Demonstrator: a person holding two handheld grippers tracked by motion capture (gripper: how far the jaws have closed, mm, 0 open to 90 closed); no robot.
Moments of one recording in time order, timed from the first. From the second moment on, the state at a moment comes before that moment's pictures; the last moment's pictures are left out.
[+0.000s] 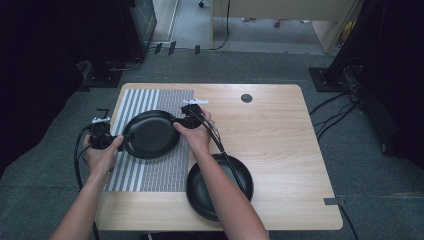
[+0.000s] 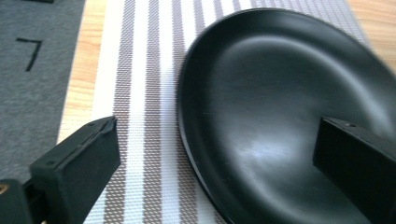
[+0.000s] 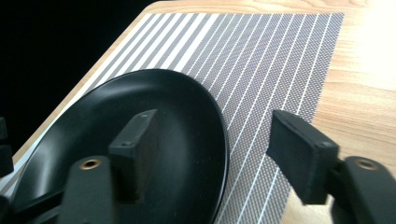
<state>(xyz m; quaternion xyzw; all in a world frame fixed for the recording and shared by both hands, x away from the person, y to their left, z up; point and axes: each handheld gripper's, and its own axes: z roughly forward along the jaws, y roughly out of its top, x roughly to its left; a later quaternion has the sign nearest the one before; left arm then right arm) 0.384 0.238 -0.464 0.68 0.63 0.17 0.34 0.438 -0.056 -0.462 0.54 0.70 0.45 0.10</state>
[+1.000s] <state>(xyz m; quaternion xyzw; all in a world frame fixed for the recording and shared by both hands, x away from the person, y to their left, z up) 0.310 0.226 -0.453 0.69 0.60 0.18 0.37 0.371 -0.147 -0.448 0.51 0.72 0.44 0.14</state>
